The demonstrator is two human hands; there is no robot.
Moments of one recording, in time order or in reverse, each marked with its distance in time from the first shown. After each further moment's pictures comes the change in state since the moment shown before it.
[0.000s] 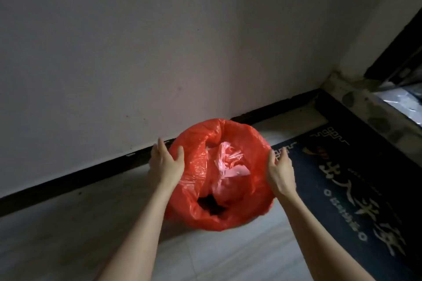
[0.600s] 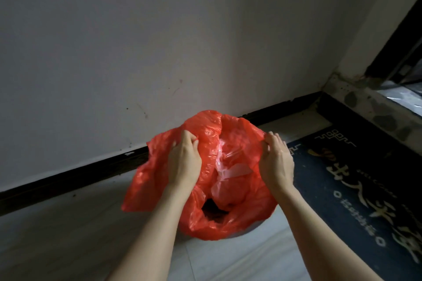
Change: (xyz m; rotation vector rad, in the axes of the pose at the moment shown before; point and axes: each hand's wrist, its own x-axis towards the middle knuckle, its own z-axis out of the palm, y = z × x) left_hand -0.020 -0.003 0.037 -0.017 0.242 0.511; right_hand 0.002 0.019 0.040 -0.131 0.292 -0.529
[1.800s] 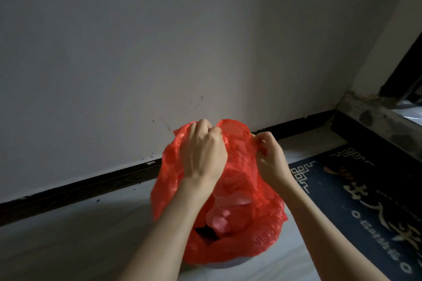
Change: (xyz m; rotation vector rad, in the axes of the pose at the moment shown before) left_hand 0.004 0.048 -0.060 0.333 0.203 0.288; right_hand -0.002 -0.059 -0.021 0.470 -0.244 -0.112
